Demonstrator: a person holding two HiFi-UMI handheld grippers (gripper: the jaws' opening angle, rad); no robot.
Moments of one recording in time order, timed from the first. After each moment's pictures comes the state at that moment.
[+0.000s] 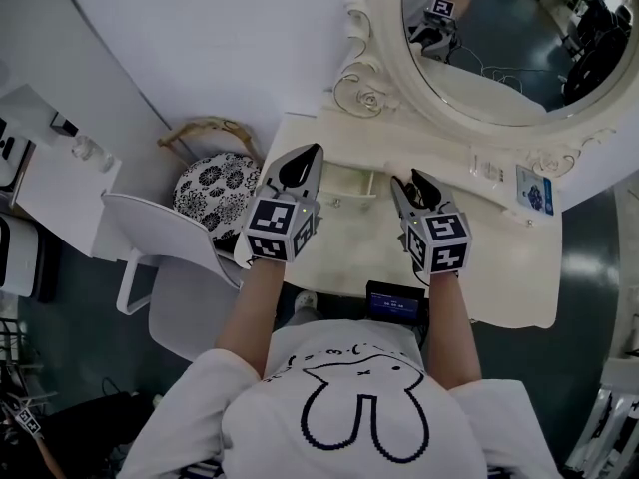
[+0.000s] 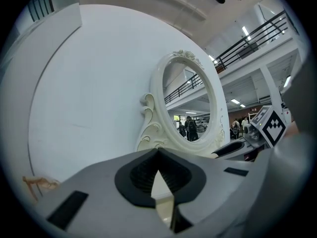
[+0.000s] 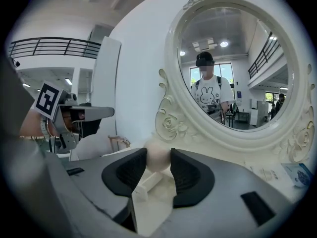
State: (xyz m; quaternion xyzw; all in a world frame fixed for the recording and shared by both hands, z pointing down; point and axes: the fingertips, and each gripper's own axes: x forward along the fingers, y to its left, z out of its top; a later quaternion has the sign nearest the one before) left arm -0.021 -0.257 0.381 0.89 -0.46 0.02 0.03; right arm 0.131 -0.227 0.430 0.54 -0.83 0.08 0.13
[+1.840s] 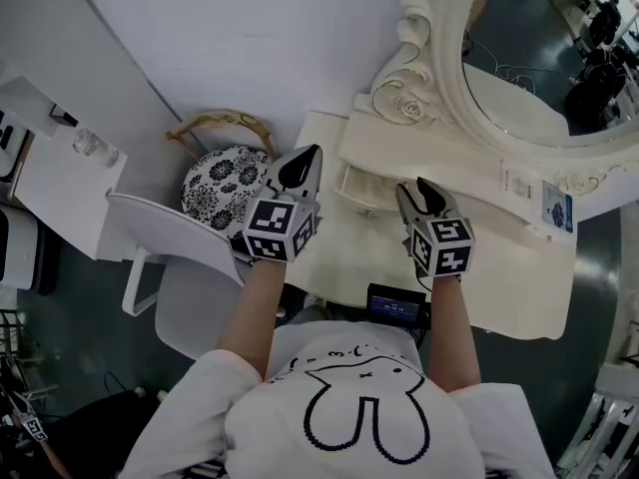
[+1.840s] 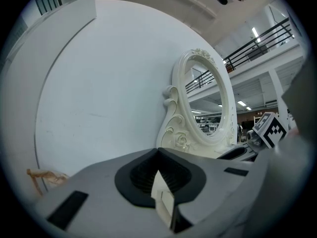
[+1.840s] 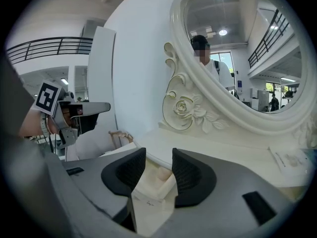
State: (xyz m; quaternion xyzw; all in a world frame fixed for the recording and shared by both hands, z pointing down) left arm -0.094 -0.300 0.413 0.88 -0.48 0.02 0.07; right arm 0.077 -0.264 0.476 0.54 -0.82 0.13 0.16
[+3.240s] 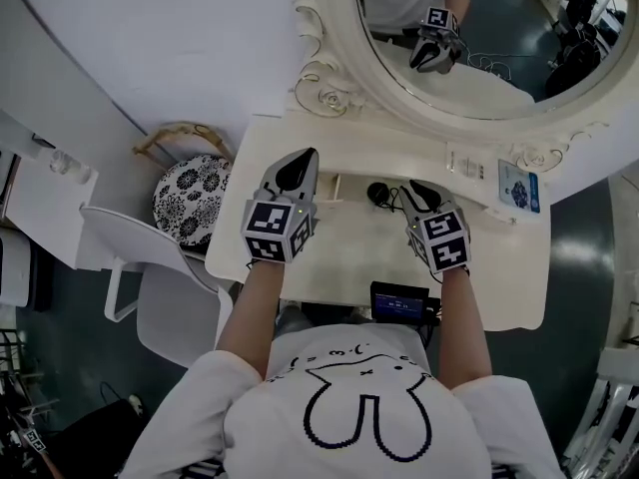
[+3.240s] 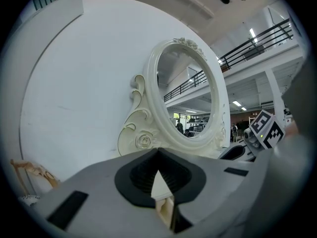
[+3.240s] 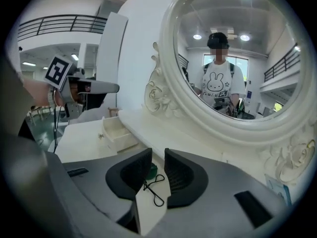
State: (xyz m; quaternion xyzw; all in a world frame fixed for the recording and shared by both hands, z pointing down) left arm 0.047 -0.278 0.415 0.89 -0.45 0.03 0.07; right arm 0.217 -0.232 0.486 0.50 -0.82 0.08 0.27
